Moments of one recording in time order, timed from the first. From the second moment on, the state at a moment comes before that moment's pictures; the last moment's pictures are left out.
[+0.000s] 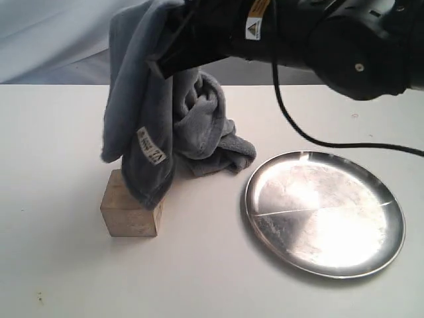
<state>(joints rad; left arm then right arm) -0.03 0.00 0.00 -0.04 0.15 0.01 0.67 1.59 -1.23 -0.24 -0.07 0.01</state>
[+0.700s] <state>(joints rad) -0.03 0.00 0.00 -0.04 0.15 0.01 0.48 1.92 -1.23 -0.06 -0.20 -0.01</state>
